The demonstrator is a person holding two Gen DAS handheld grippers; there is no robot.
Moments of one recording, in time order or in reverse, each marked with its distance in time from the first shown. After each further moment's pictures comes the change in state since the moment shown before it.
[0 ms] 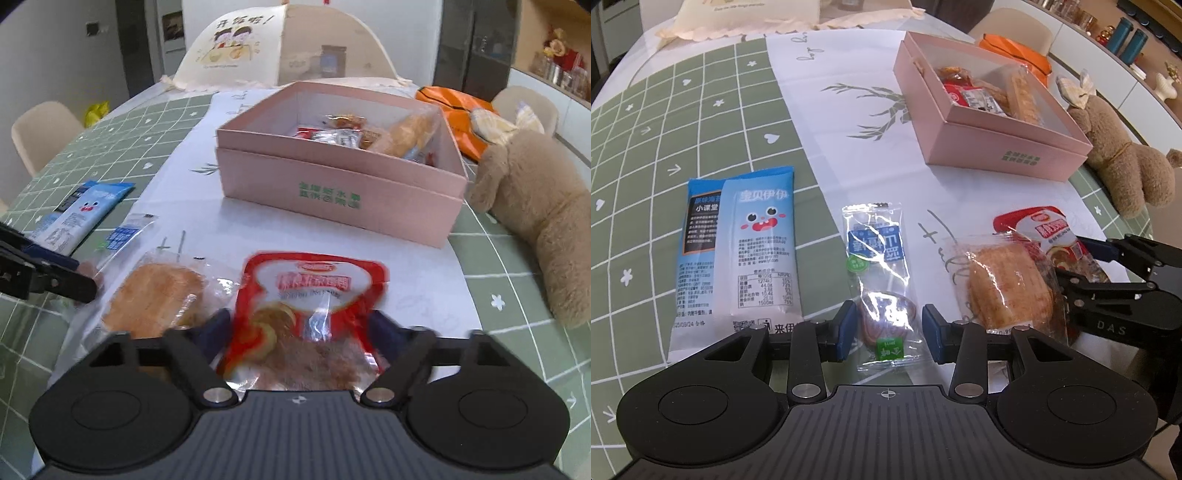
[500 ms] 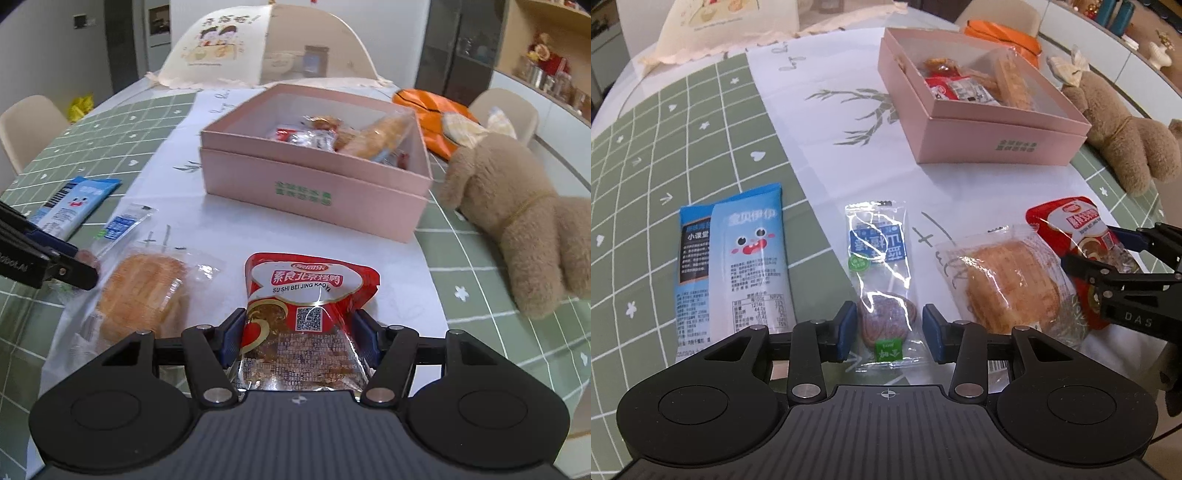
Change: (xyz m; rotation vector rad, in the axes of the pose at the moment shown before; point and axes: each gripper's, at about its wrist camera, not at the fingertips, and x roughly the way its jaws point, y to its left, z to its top) left arm 0.007 -0.015 0.004 0.098 -0.003 0.052; right arm -0.016 -0.009 -0.008 0.025 0.003 -0.110
